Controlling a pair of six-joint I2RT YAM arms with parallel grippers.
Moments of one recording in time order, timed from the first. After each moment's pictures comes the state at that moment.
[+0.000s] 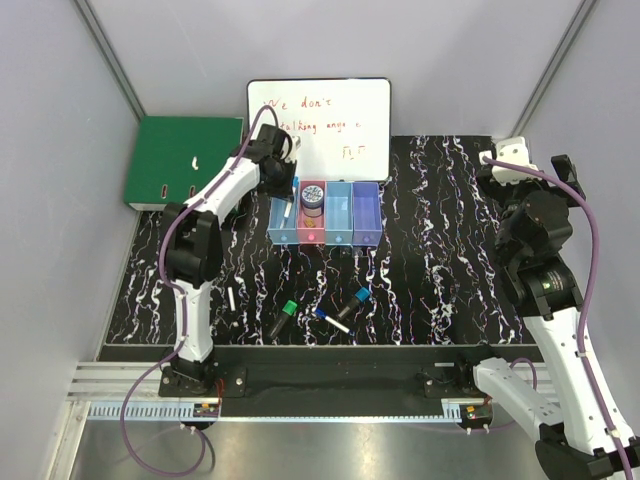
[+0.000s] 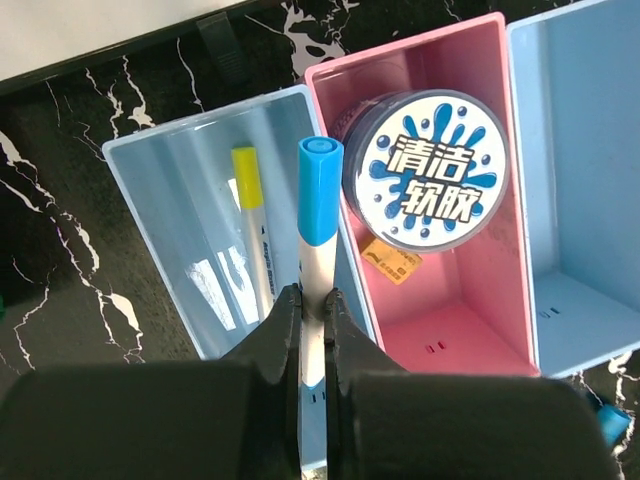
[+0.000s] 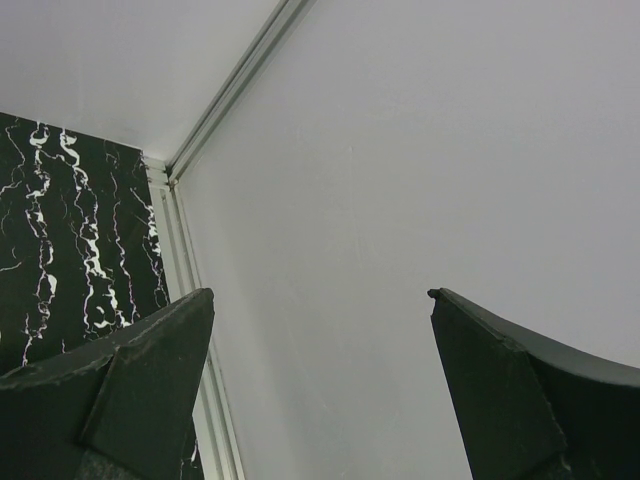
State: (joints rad) left arm -0.33 2.10 1.85 -0.76 0.15 -0.13; right arm 0.27 0.81 1.14 -0.24 0.69 -0.75
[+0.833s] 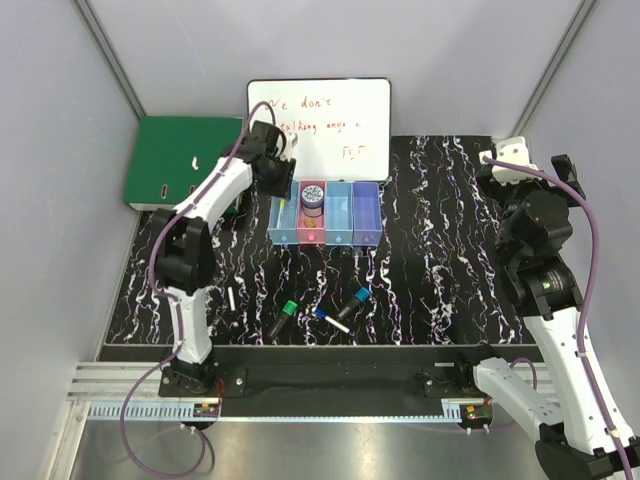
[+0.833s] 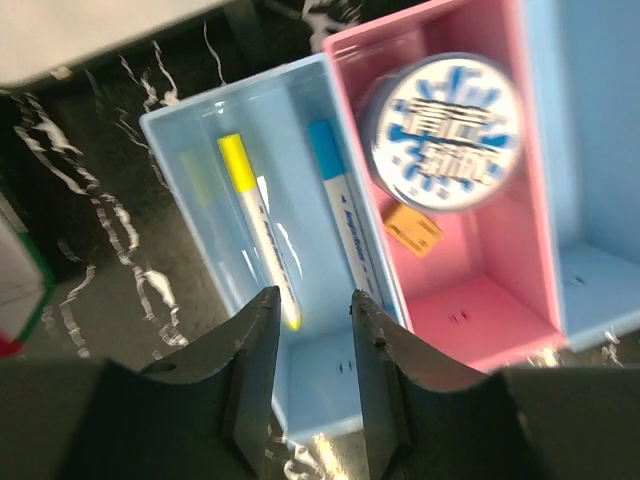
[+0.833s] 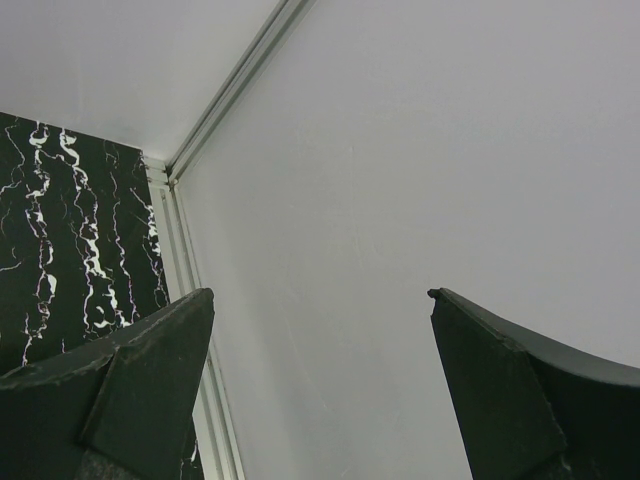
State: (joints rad) left arm -0.32 2.05 1.80 -0.77 0.13 -0.07; right arm 0.27 0.81 1.14 -0.24 0.69 -0.75
